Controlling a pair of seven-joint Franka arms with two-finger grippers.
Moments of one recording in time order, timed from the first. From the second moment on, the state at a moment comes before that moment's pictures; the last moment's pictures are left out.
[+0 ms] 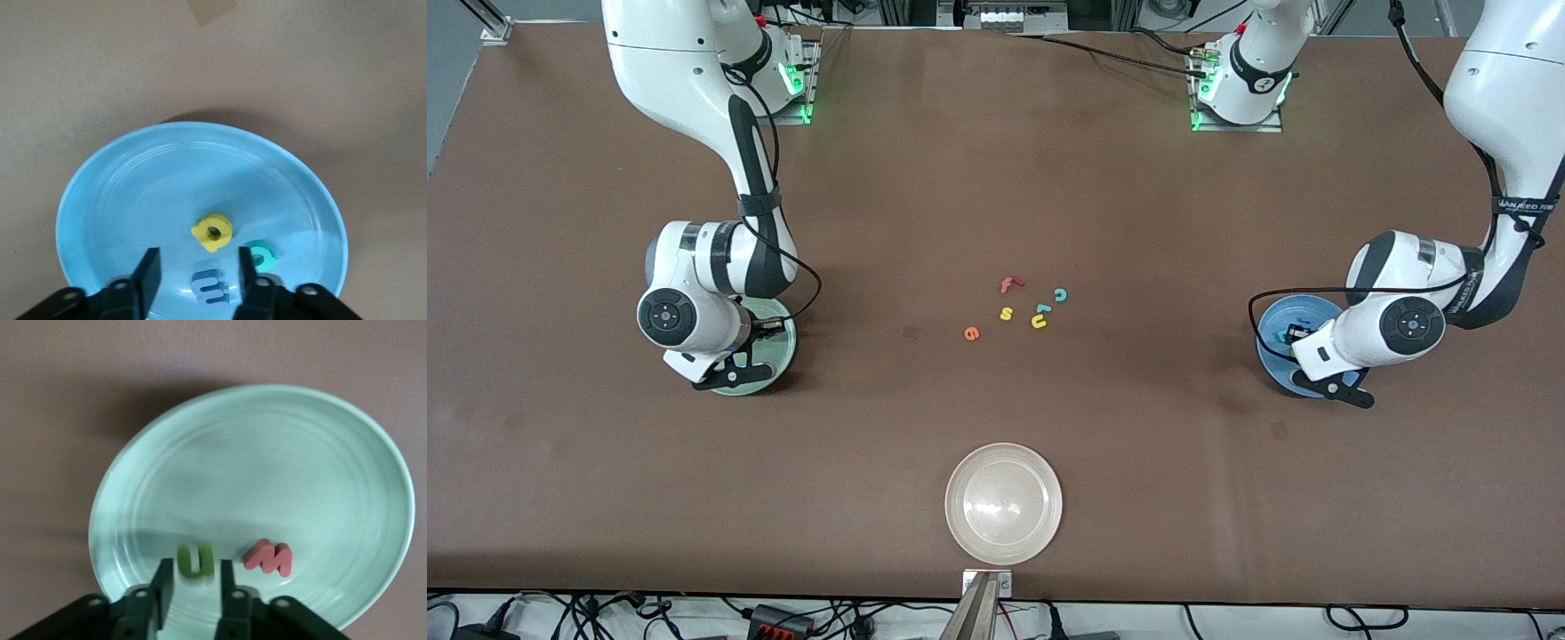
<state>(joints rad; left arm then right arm) 0.50 0.62 -0.53 -1.85 0.55 2.13 0.02 0.70 0.66 -0.57 -1.81 0.31 2.12 -0.20</state>
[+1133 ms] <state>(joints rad) 0.39 0.42 -0.58 -1.36 0.26 1.43 0.01 1.06 0.74 -0.51 -1.63 0.50 2.31 -0.03</state>
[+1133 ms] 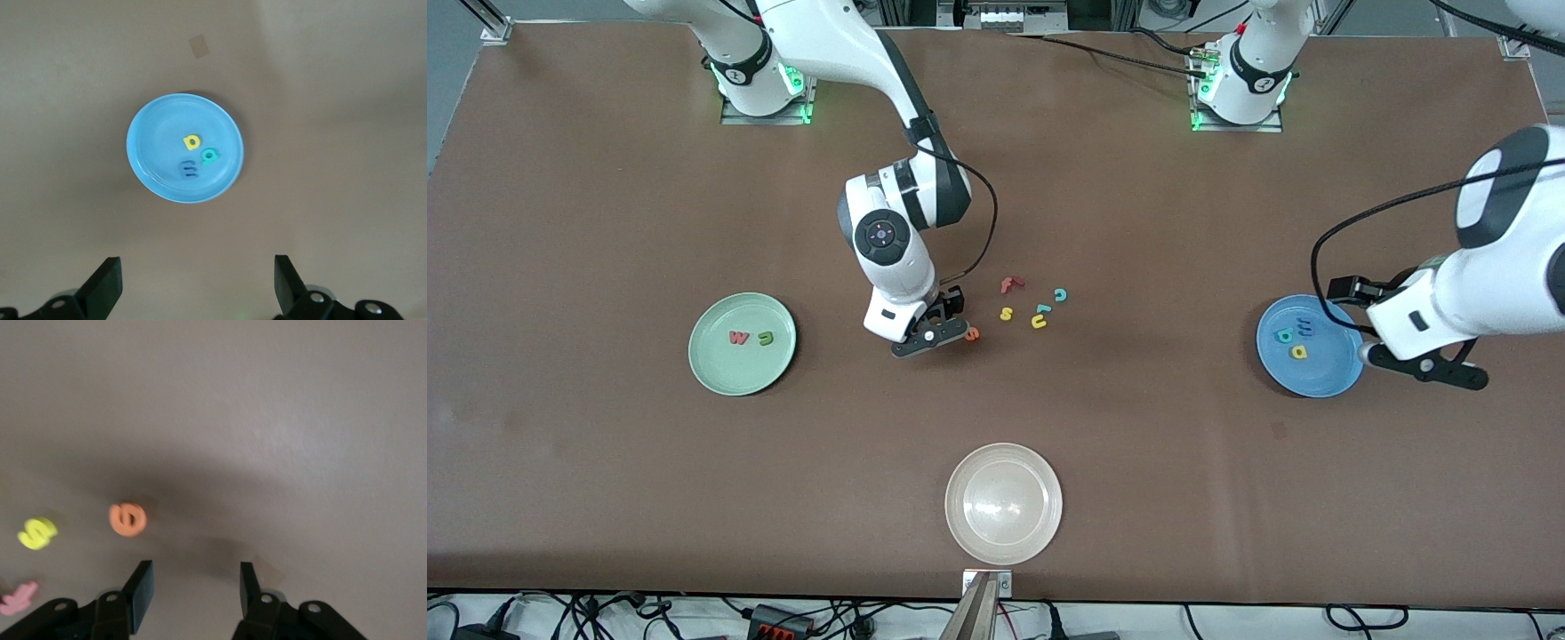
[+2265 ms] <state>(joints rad) 0.01 -0.02 -0.03 -1.69 0.02 1.66 0.02 1.07 0.91 -0.46 -1.45 0.48 2.33 0.00</state>
